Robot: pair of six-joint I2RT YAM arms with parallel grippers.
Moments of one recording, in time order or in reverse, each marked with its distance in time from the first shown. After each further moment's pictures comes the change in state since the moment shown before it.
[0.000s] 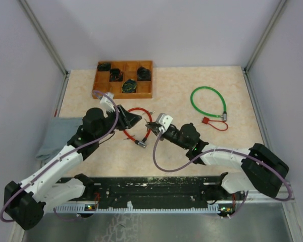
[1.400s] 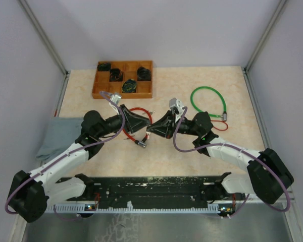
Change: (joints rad) left arm 0.011 0.076 -0.112 0.558 0.467 0.040; right arm -0.244 -0.089 0.078 -0.011 -0.674 0.607
